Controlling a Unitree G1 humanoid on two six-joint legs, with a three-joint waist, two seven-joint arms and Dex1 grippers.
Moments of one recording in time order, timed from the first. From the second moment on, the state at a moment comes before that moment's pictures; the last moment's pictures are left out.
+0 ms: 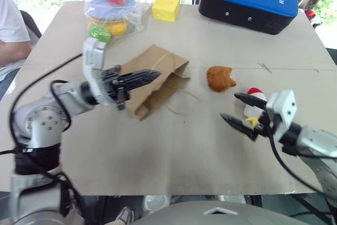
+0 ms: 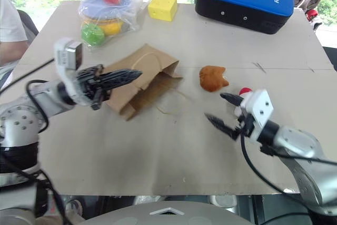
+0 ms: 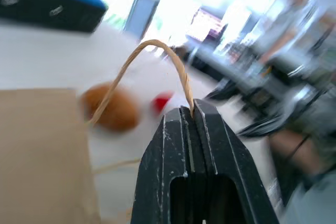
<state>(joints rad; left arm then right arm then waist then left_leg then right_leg) -0.38 0.72 0.22 -0.28 -1.21 0.91 -0.81 0.02 -0.57 -0.07 -0.77 0.63 0.63 0.55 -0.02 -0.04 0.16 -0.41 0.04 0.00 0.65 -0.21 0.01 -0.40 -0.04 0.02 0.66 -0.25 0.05</state>
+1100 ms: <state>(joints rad) -0.36 0.49 0.21 -0.35 -1.40 0.93 -0.43 -0.60 -0.07 0.51 0.42 0.15 0.12 0.78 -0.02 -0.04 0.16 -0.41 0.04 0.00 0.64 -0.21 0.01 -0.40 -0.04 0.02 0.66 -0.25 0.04</state>
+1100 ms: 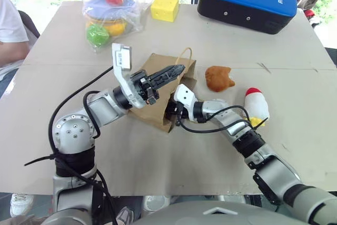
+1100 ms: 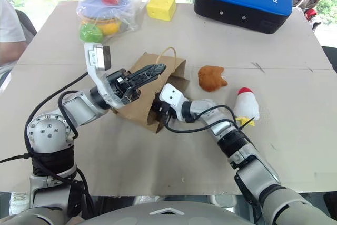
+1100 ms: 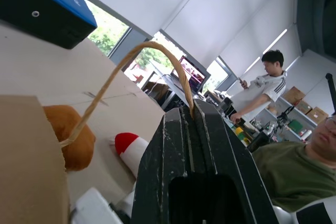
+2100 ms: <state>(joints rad) -0.26 0.76 0.38 -0.35 -1.39 0.87 -0.53 -0.58 -0.08 0.39 0.33 0.08 0.19 0.83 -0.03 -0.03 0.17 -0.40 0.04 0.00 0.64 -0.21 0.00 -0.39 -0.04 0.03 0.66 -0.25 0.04</state>
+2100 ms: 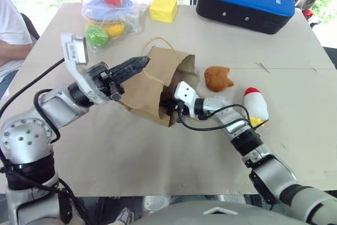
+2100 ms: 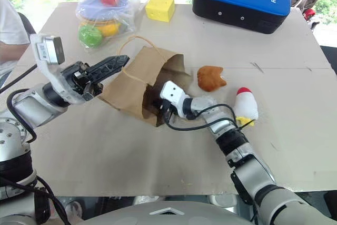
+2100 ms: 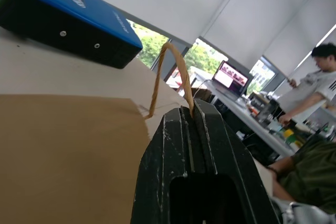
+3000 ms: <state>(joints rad) -0.33 0.70 0.35 -0.27 -1.13 0.78 -0.69 -0.76 -0.40 0.28 0.25 0.07 0.65 0.61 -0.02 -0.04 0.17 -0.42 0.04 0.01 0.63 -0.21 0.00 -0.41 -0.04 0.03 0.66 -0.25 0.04</state>
